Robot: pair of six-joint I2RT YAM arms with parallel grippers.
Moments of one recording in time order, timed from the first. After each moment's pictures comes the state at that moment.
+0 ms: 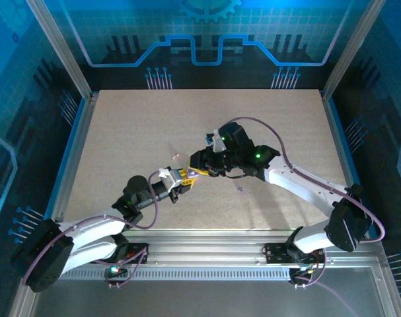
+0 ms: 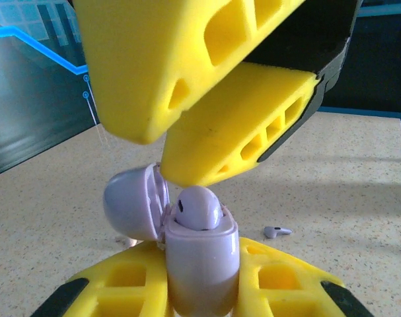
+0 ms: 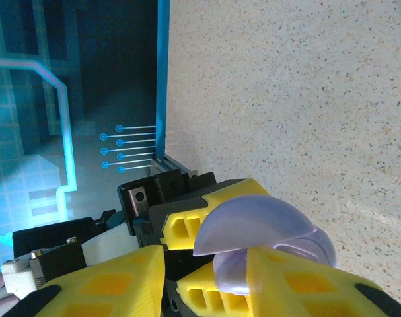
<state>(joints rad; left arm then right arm) -0.62 1.04 0.20 0.79 0.36 0.13 0.75 1.42 1.14 -0.39 -0.53 1.02</state>
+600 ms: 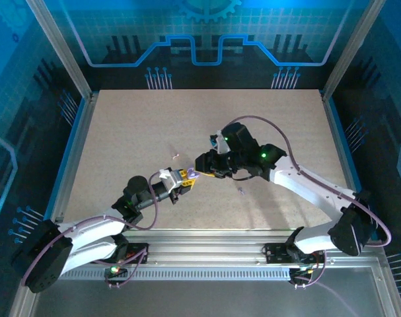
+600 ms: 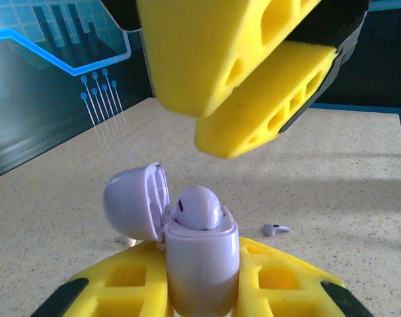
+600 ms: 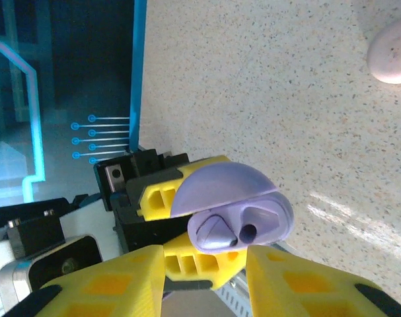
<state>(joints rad) -0.63 1.03 0.20 0.77 0.36 0.15 0.75 1.37 1.19 -0.58 -0.49 0.89</state>
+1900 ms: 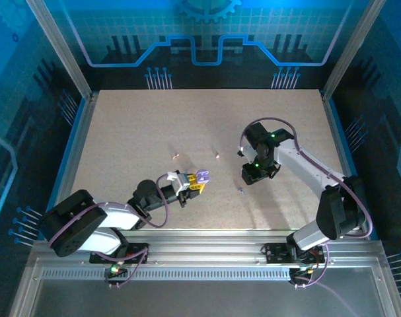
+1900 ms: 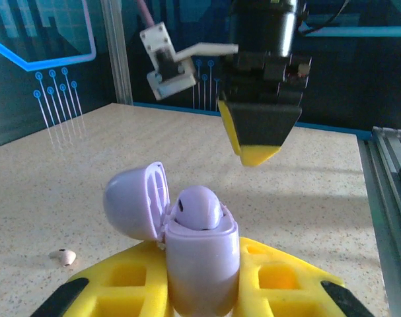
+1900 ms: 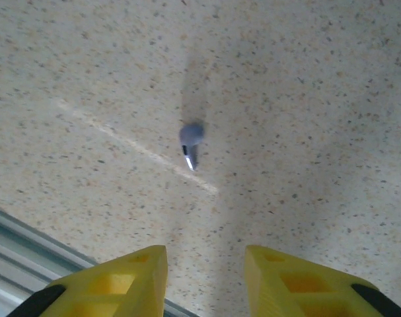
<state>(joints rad) -0.70 1.36 0.18 1.20 0.38 0.03 0.44 1.53 1.20 -1.17 -0.09 -0.04</state>
